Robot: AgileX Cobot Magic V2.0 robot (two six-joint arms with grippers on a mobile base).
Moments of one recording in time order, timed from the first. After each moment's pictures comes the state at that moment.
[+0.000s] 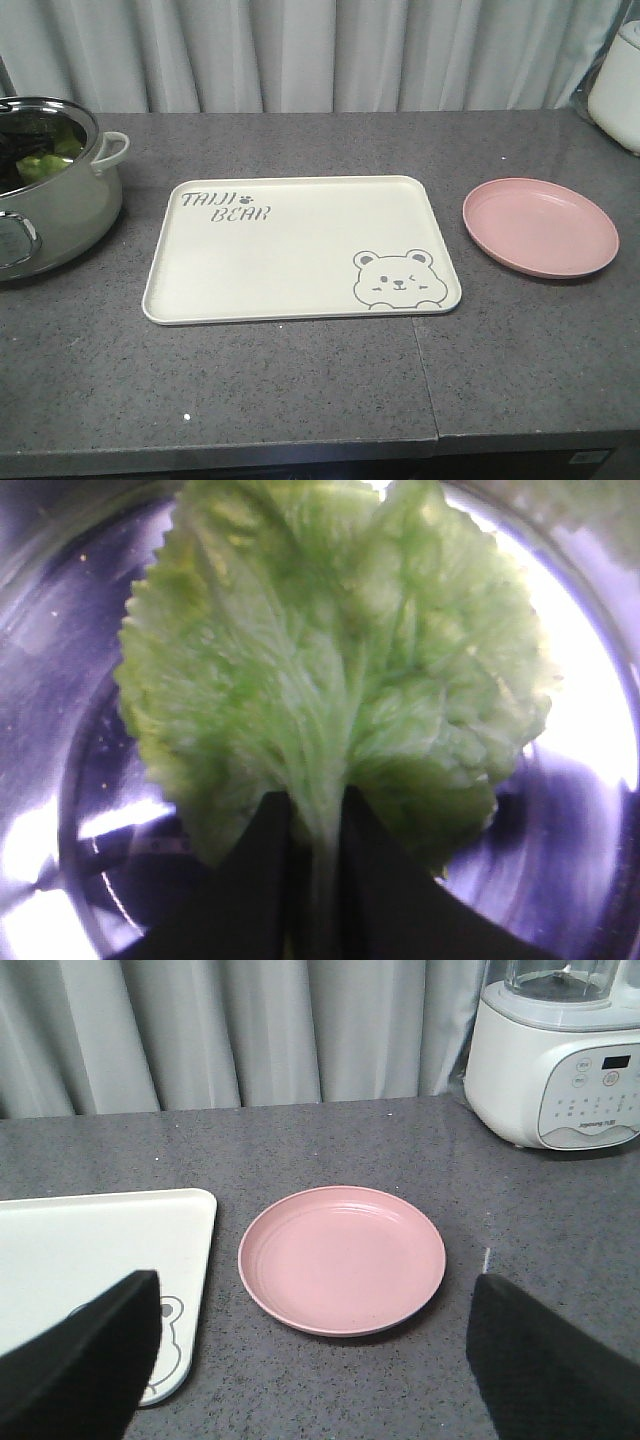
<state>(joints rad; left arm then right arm) 0.21 2.18 -2.10 -0.13 1.21 -0.05 0.07 0.60 -0.76 -0.19 0.55 0.24</state>
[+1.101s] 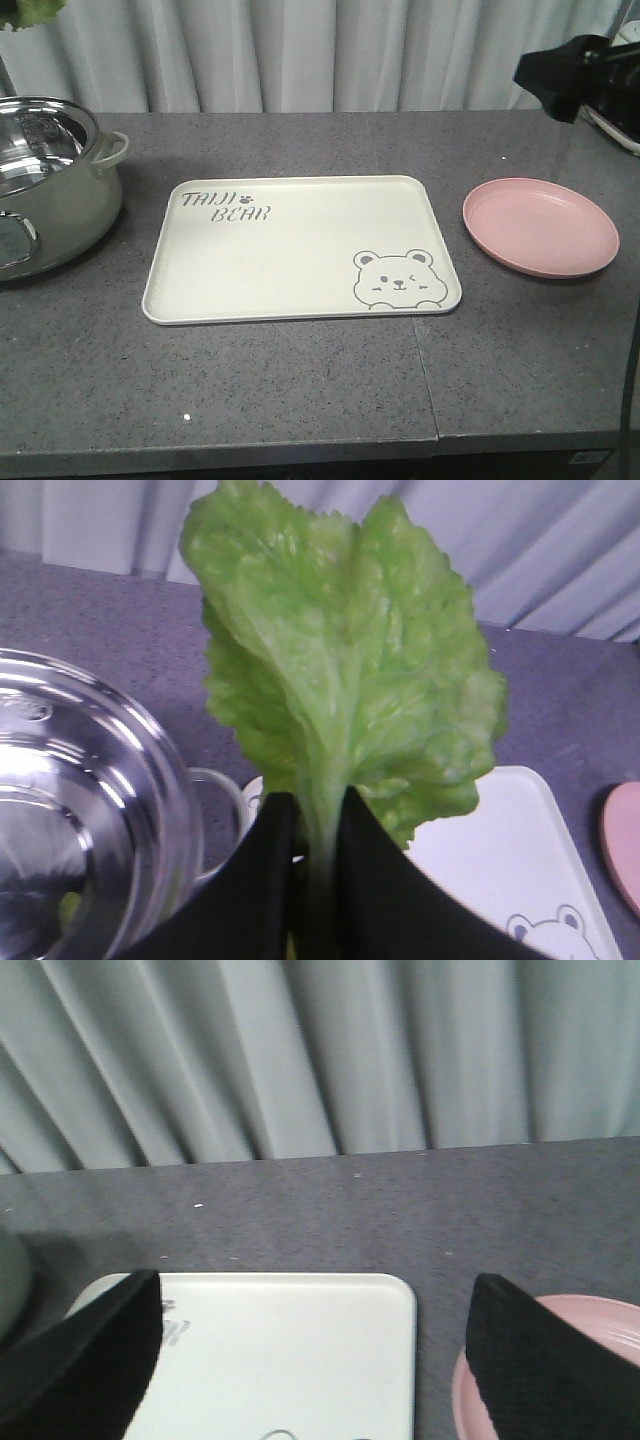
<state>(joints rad) 0.14 1.74 -2.09 -0.50 1.16 0.05 0.07 1.19 -1.13 0.74 0.40 -0.49</state>
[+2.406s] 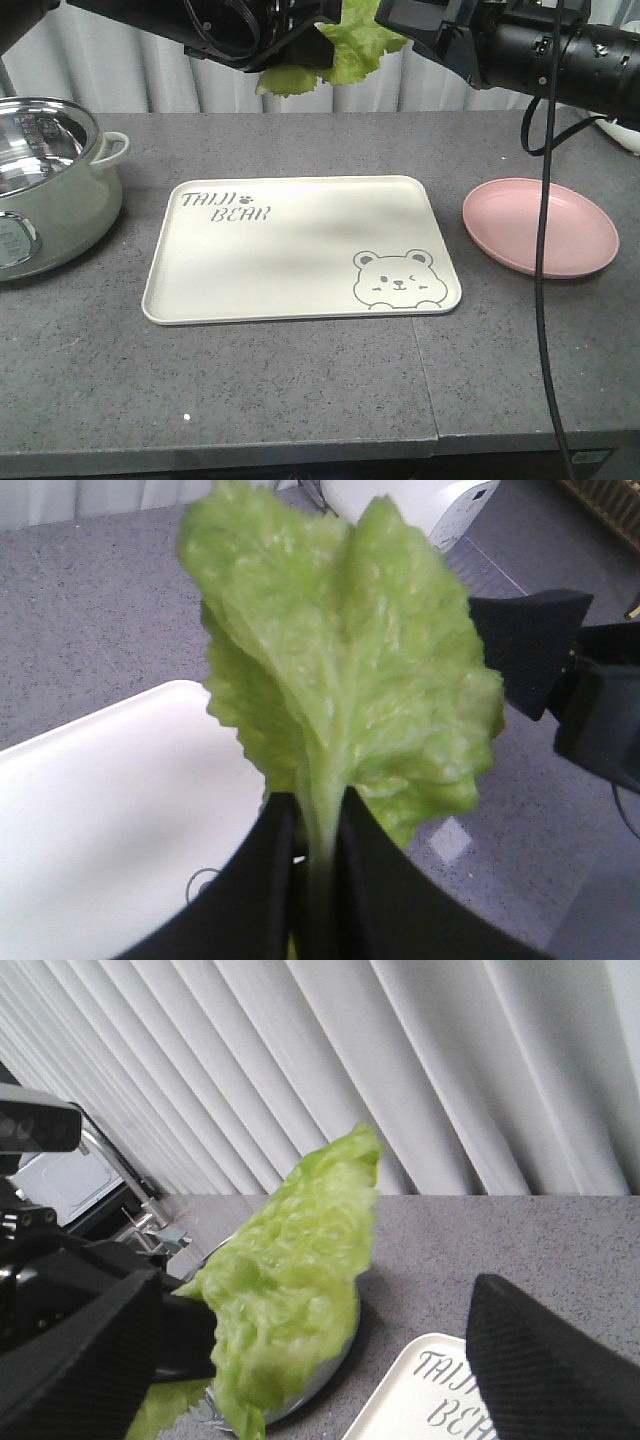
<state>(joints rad) -0.43 1.87 -2.09 -0.54 0.97 0.08 0.07 1.63 -1.39 1.68 0.80 -1.17</state>
